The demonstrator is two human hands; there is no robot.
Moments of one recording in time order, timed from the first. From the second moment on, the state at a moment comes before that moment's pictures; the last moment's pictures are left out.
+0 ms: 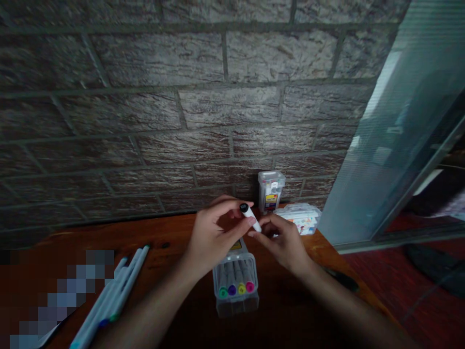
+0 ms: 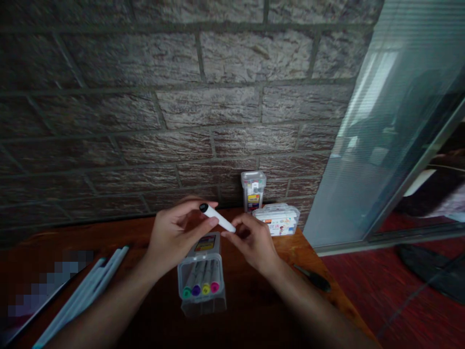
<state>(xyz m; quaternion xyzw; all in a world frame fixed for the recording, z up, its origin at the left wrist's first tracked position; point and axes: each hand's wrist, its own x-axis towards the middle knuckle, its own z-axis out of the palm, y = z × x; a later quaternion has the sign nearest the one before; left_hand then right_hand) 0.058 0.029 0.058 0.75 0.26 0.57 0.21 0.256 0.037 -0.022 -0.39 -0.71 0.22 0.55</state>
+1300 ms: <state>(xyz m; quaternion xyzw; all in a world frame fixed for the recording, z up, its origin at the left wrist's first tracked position) 0.050 0.018 0.051 0.83 0.17 0.51 0.15 0.258 0.020 -0.005 -0.32 -0.79 0.09 0.51</state>
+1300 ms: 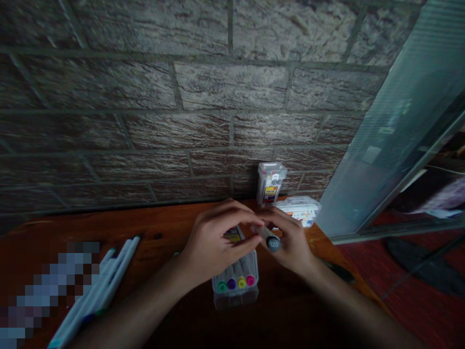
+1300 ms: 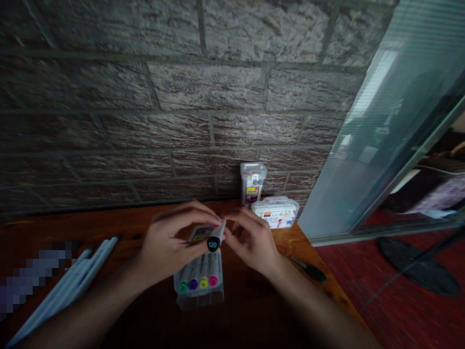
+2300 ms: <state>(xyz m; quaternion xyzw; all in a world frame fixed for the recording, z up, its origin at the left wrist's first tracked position) 0.049 0.017 0.051 0.82 0.18 0.52 0.15 0.257 0.023 -0.008 -0.32 -0.79 0.08 0.51</state>
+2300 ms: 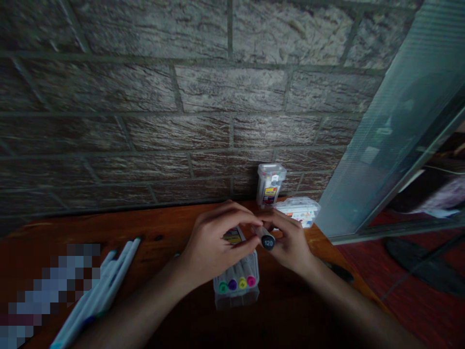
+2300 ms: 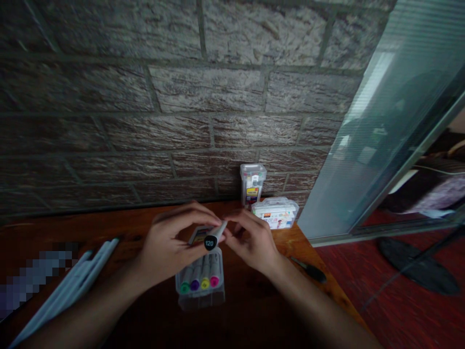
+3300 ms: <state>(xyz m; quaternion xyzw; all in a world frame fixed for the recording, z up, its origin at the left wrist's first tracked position) 0.004 0.054 0.065 0.86 0.29 0.39 0.14 0.225 0.012 0.109 -0.27 -0.83 0.14 0.48</state>
